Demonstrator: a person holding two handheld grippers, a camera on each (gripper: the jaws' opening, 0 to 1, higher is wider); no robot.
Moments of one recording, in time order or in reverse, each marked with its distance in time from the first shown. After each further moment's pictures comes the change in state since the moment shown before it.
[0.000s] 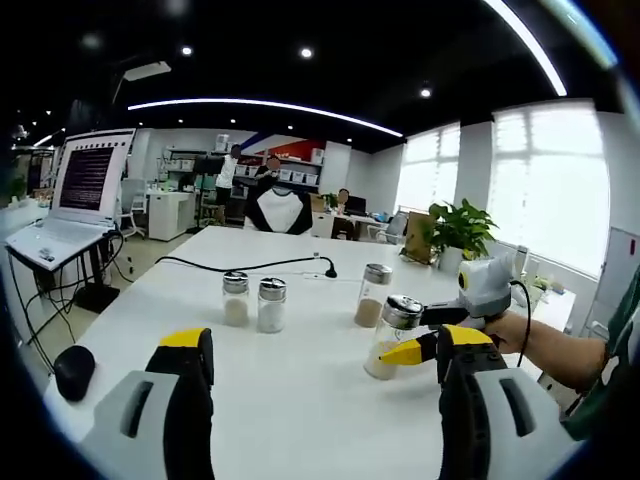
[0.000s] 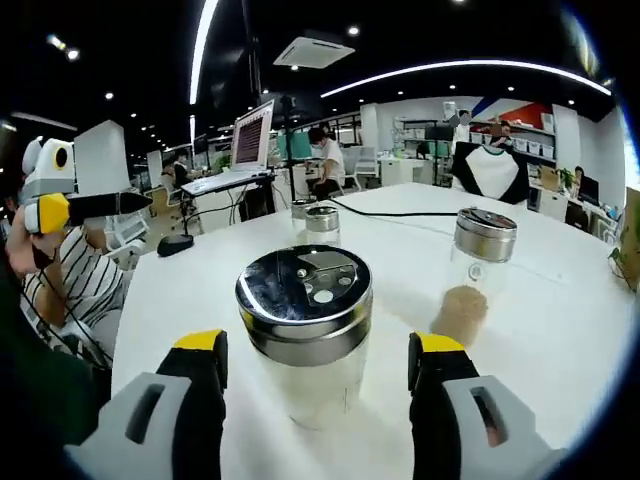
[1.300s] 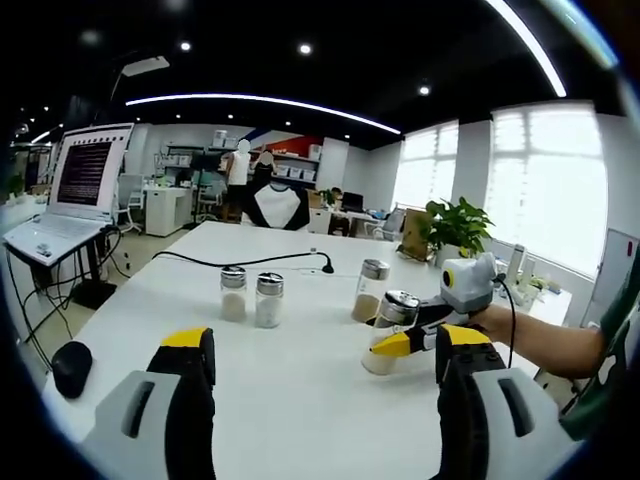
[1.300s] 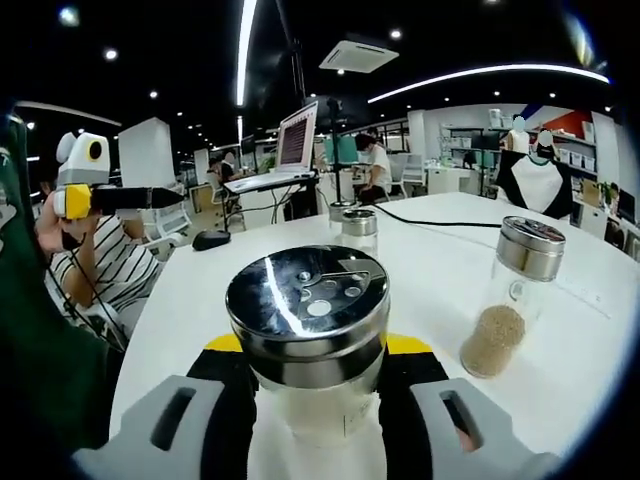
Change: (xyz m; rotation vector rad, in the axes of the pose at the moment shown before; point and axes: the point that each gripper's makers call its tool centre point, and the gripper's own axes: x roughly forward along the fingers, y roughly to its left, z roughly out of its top) left arm -0.001 0.001 -0.004 -0.008 0.013 -0.016; right arm 0.012 0.008 0.003 -0.019 -0.046 0.151
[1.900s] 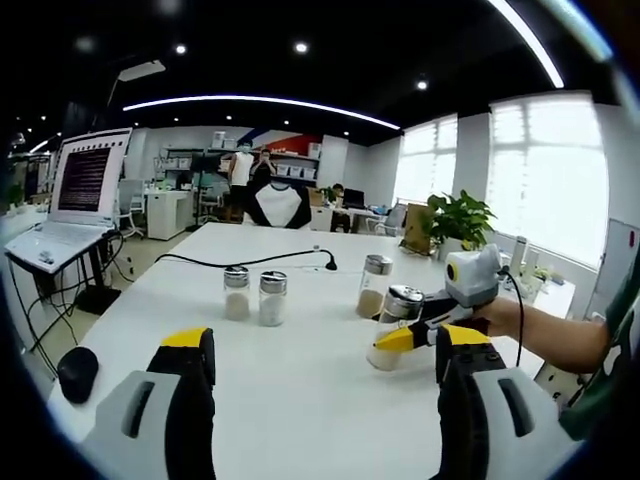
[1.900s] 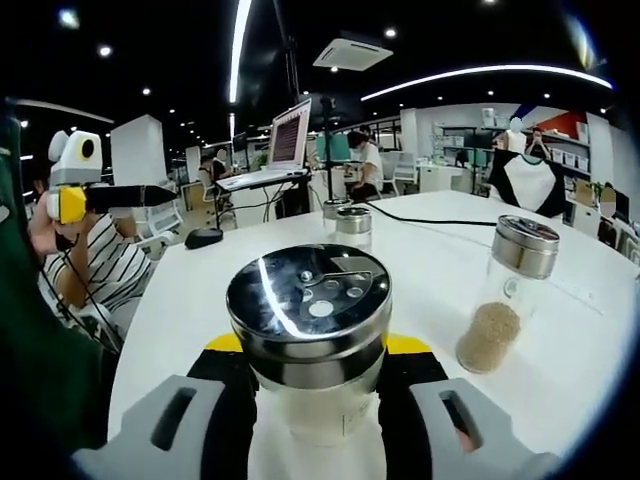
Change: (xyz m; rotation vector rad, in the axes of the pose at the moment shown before) left arm -0.001 0.001 -0.004 0.034 0.014 0.010; right arm -0.001 -0.001 -0.001 0.004 0.010 -0.047
